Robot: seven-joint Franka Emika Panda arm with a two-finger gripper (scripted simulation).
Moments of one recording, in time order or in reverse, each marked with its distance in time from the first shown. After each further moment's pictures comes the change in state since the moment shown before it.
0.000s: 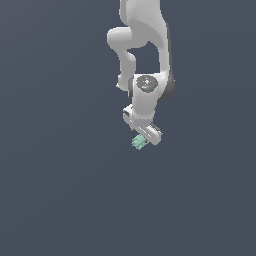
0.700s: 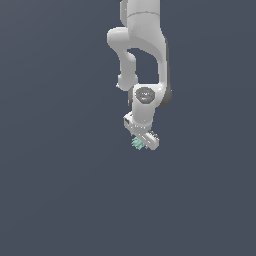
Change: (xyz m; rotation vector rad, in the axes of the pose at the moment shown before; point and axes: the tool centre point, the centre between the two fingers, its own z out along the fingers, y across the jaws) arm -0.001 0.001 0.046 -0.001 -0.001 0.004
